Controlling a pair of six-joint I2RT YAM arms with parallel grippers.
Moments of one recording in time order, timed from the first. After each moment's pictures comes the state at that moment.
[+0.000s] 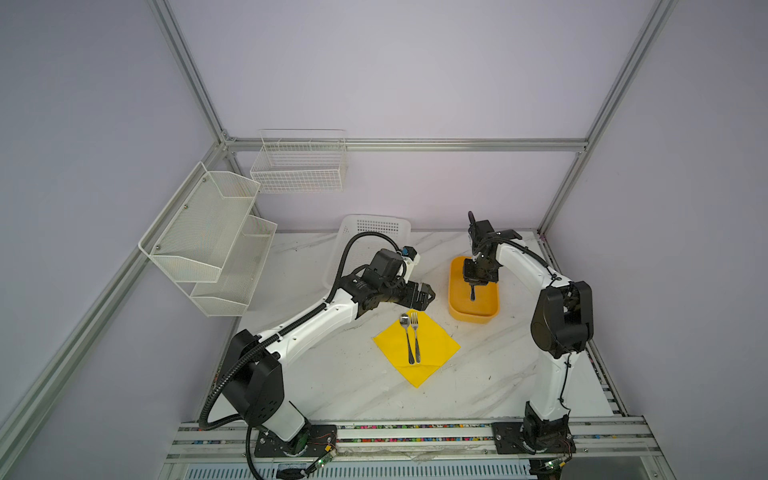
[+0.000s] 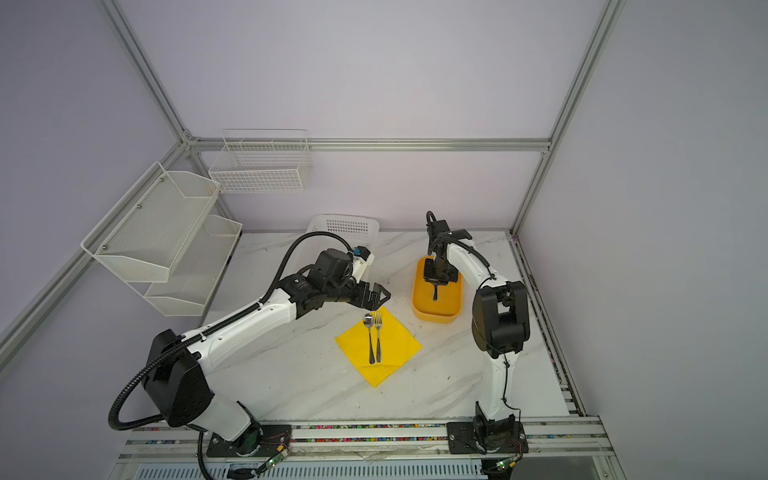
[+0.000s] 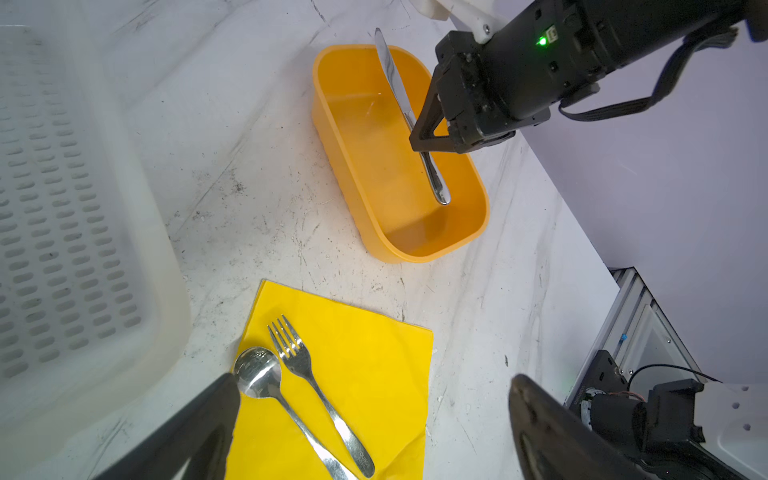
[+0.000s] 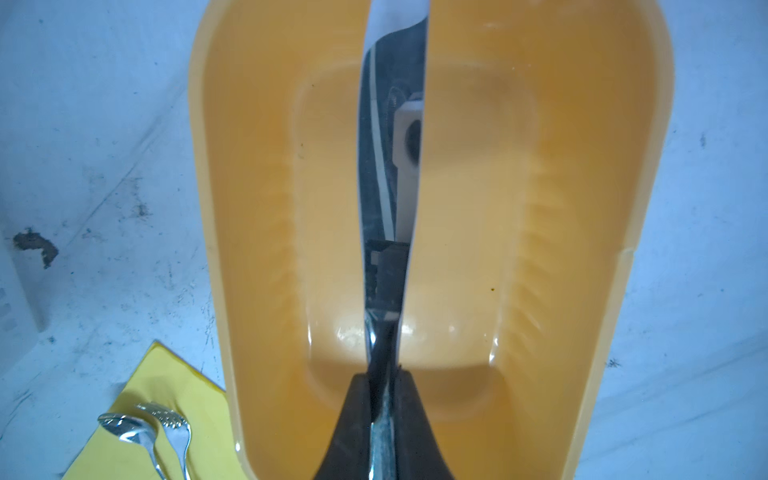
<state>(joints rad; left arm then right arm) -0.67 1.57 1.31 -0.44 0.23 -0.33 0.26 1.98 1.74 -1.08 0.00 0.38</state>
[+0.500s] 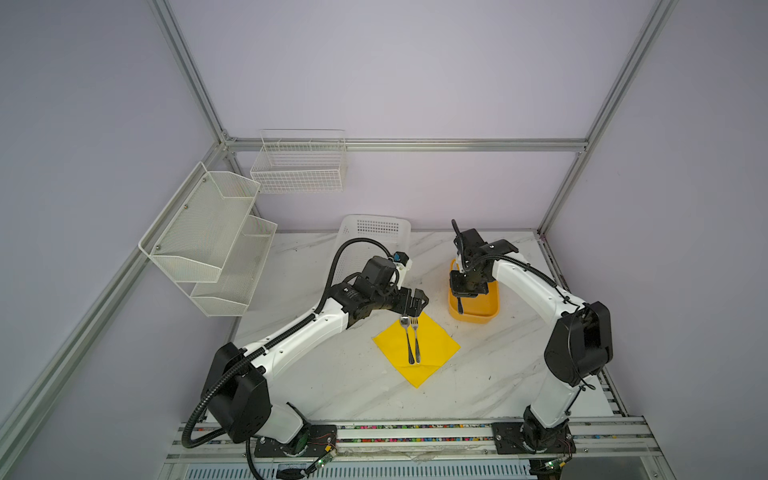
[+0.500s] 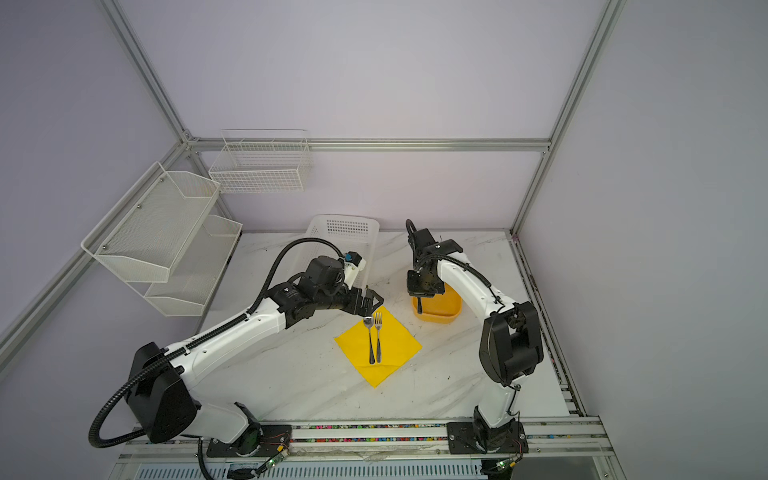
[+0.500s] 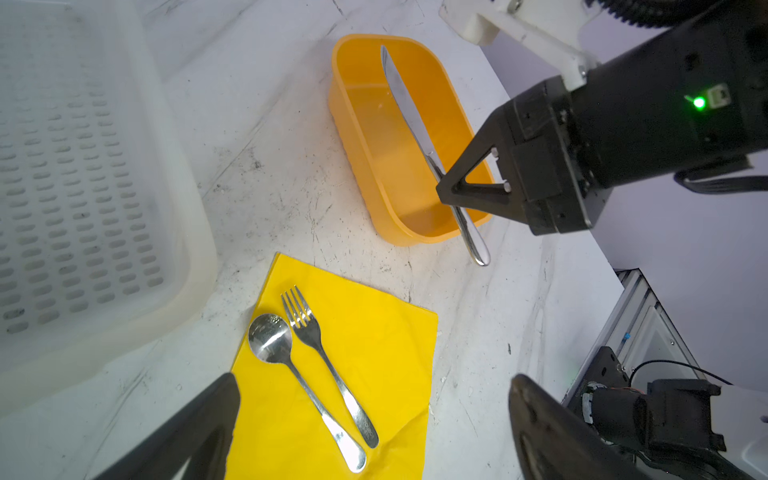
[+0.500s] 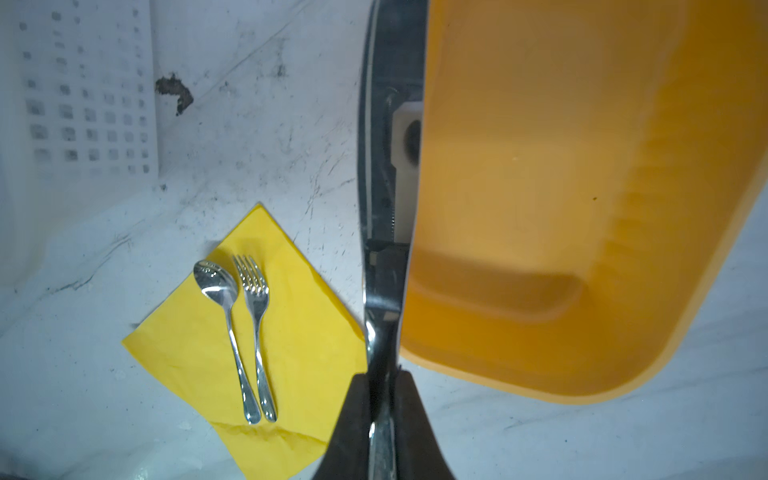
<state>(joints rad) -0.67 1.44 1.18 -0.44 0.19 -0.37 0.46 1.75 1.55 -1.09 -0.06 0.42</state>
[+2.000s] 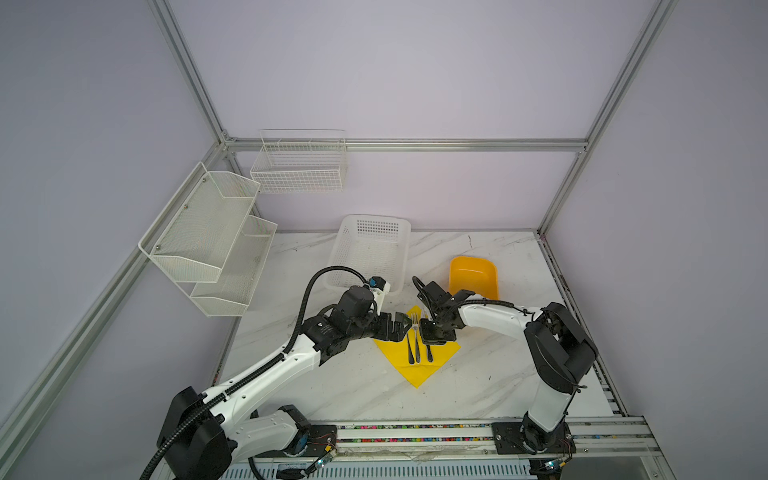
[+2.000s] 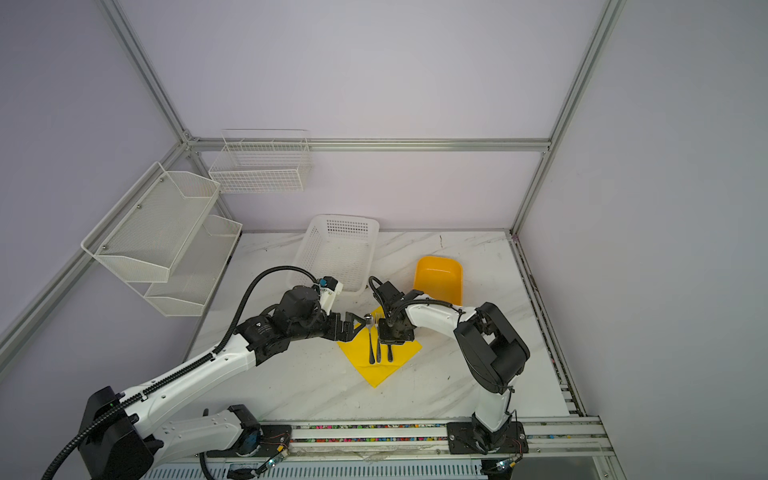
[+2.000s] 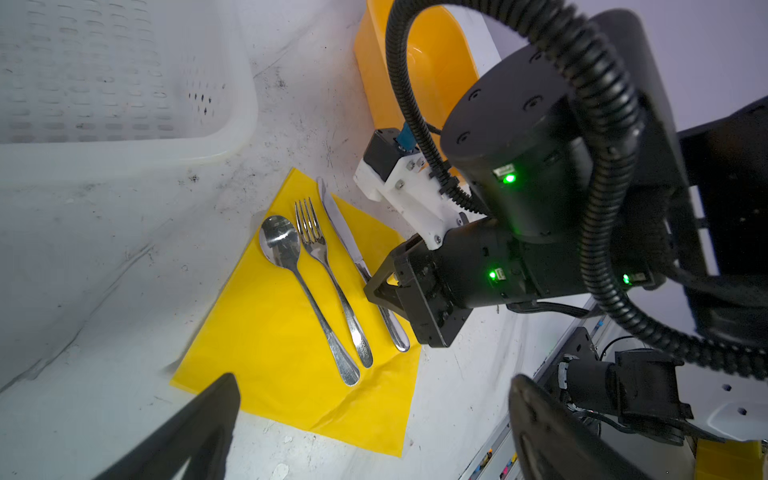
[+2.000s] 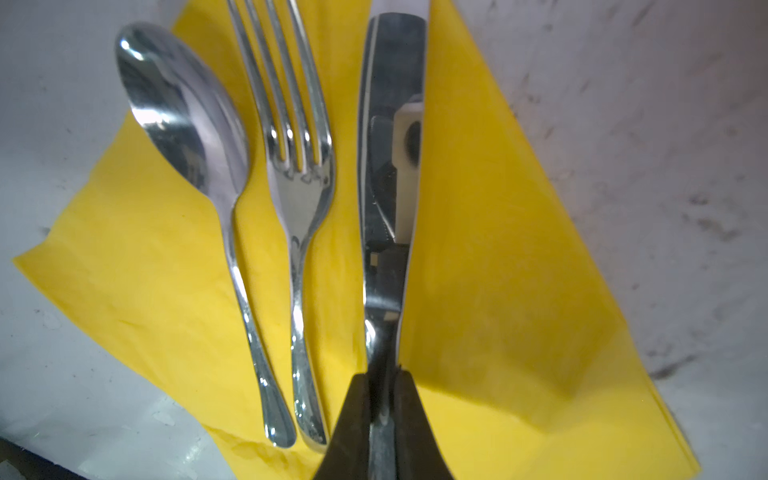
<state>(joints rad) -0.69 1.16 0.87 -0.38 0.18 -0.51 0.73 1.80 1.14 -0.67 -0.16 0.66</state>
